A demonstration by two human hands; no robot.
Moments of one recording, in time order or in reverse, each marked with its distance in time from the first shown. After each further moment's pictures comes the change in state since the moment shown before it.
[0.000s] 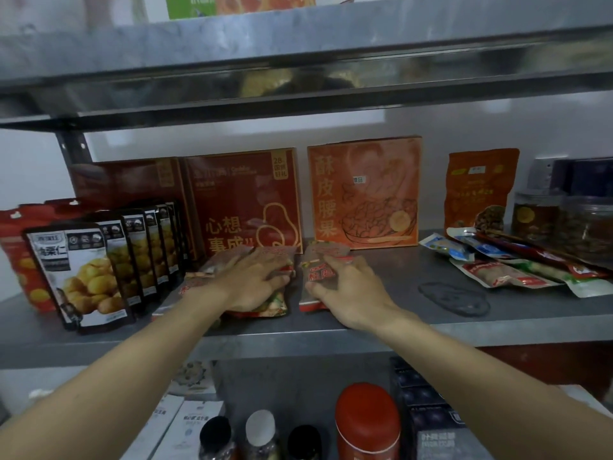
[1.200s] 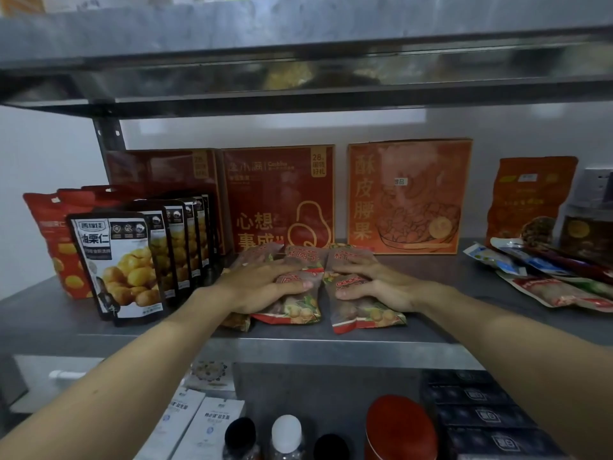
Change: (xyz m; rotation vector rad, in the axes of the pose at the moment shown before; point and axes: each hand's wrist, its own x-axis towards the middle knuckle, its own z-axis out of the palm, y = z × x) left_hand -0.001 -0.064 0.010 -0.154 -0.063 0.010; right_hand 0.061 0.010 0.002 0.066 -0.405 -0.161
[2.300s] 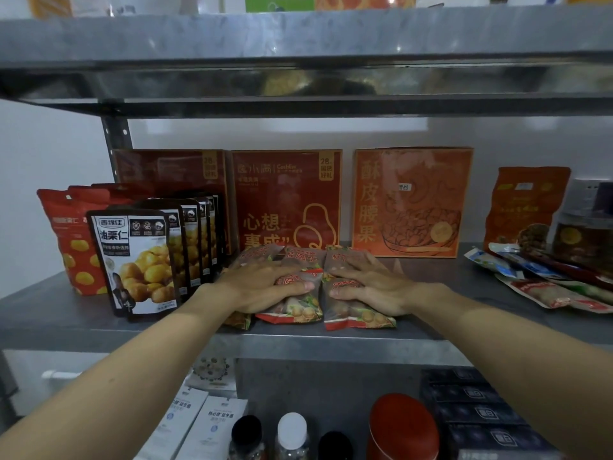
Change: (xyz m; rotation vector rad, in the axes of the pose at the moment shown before) left_hand -0.003 -0.017 -0.001 0.068 0.043 0.028; right_hand 0.009 -0.018 0.013 -0.371 -0.006 0.071
